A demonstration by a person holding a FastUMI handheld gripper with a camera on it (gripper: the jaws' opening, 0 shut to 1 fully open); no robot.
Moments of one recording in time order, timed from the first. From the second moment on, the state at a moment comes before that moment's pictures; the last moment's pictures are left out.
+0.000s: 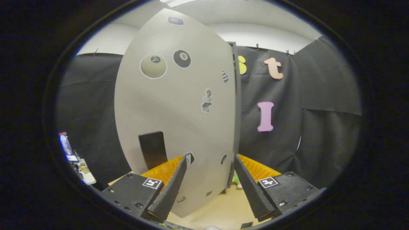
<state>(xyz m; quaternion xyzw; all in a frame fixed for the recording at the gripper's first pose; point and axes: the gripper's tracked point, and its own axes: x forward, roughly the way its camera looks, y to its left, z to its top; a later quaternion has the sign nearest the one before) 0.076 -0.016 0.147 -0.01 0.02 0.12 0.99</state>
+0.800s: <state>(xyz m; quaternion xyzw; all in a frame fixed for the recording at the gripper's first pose) 0.070 0.120 0.146 -0.01 0.02 0.16 0.99</state>
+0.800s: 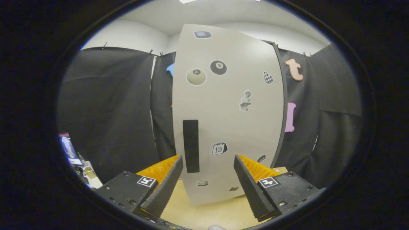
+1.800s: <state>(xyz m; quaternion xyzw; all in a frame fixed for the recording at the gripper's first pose) -0.005 0.034 0.186 0.00 0.00 0.07 1.00</state>
